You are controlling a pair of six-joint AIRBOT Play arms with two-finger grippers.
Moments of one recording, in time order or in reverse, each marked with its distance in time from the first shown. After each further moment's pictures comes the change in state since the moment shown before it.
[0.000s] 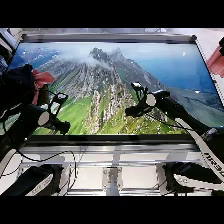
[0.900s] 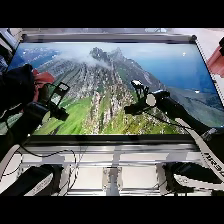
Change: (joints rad) left arm 0.056 -0.072 -0.002 0.266 0.383 0.091; right arm 0.000 0.000 0.000 0.000 -0.060 0.000
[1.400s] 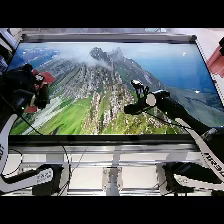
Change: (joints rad) left arm 0.425 -0.371 0.192 0.157 0.178 -0.024; right arm 0.000 0.000 0.000 0.023 -0.008 0.000
